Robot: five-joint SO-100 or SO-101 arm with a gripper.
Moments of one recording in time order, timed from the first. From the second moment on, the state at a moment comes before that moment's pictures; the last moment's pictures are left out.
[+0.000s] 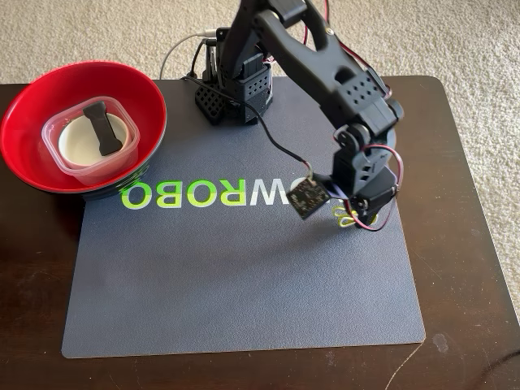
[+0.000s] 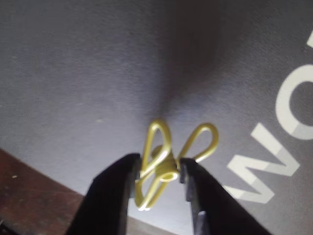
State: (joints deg) arm -36.0 78.0 91.1 62.1 -13.4
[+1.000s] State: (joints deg) arm 49.4 114.4 89.9 85.0 19.0
